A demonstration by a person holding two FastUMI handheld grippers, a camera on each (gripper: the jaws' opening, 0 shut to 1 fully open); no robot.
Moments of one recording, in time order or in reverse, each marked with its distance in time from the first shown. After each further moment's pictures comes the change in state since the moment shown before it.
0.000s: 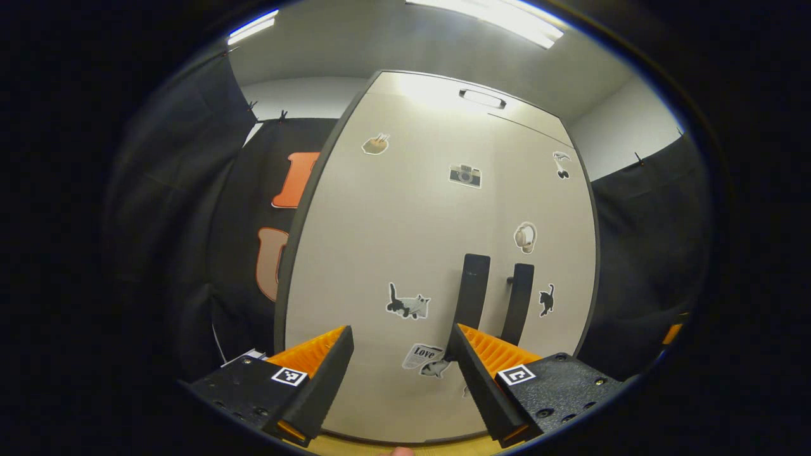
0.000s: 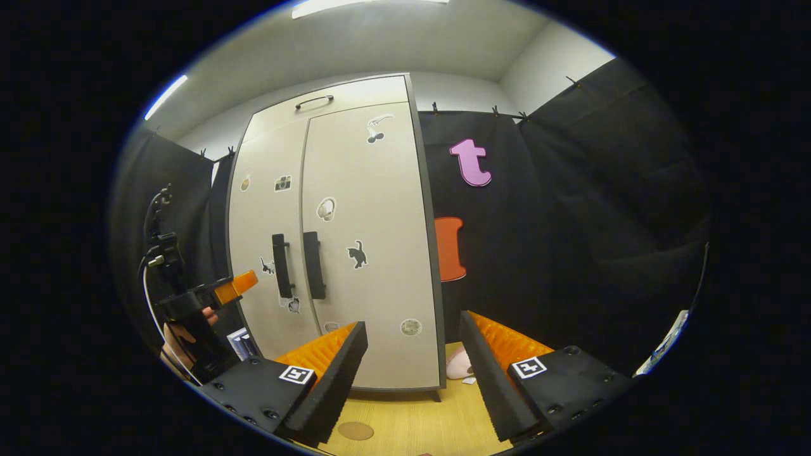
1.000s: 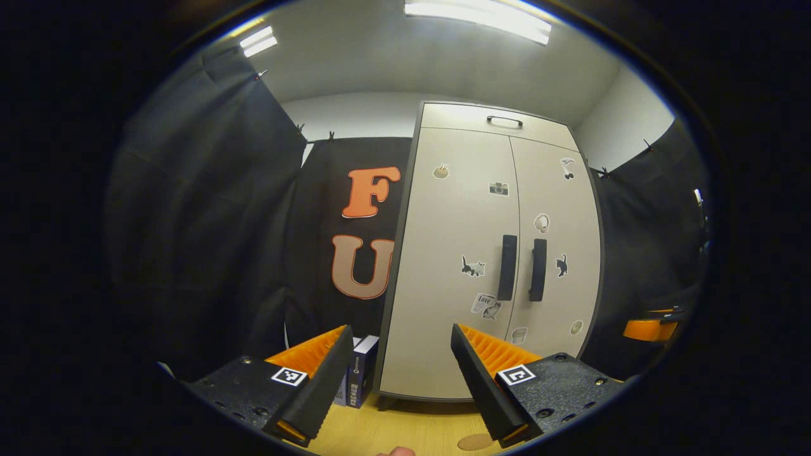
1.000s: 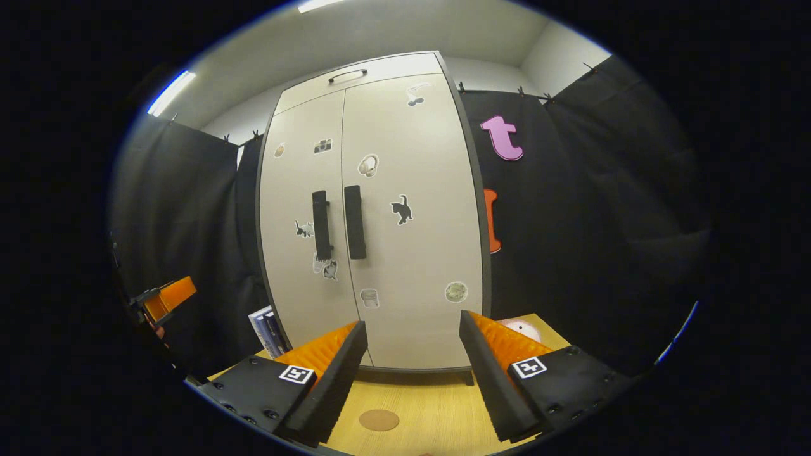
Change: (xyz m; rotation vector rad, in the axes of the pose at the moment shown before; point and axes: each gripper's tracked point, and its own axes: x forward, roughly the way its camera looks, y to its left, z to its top) left arm -0.182 0.081 -0.007 0.080 0.005 0.194; right arm 0.006 0.055 -0.070 -0.001 0.078 0.116
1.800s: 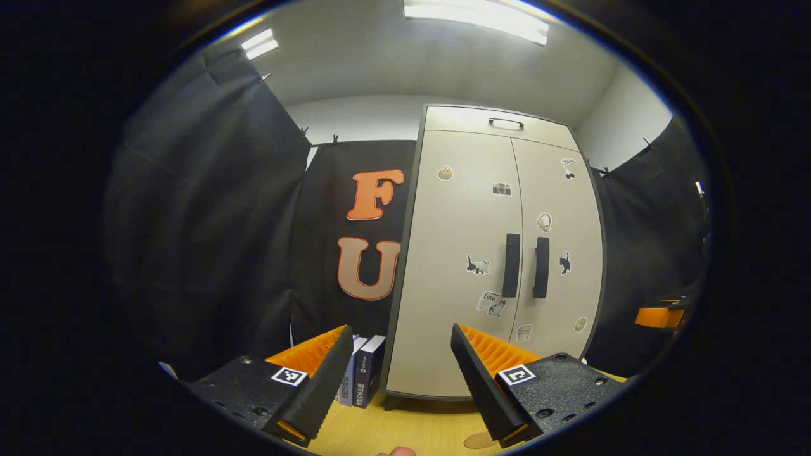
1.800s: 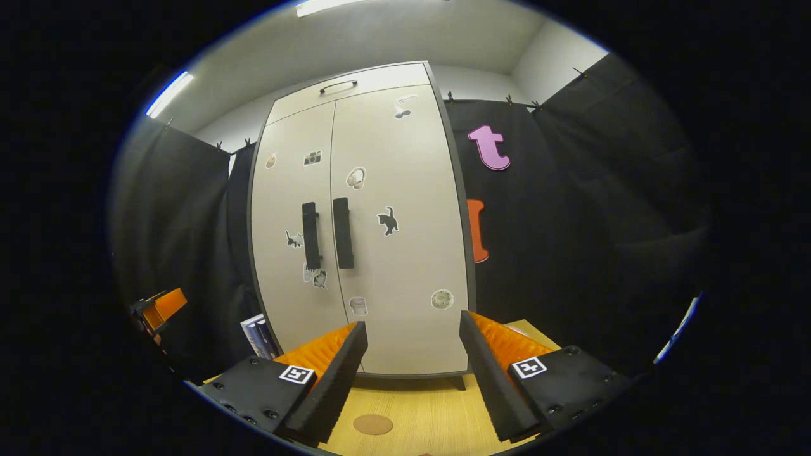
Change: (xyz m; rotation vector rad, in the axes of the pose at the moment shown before) left arm -0.007 0.006 0.000 0.015 -0.022 0.011; right arm -0.011 -0.018 0.009 0.006 -0.050 -0.050
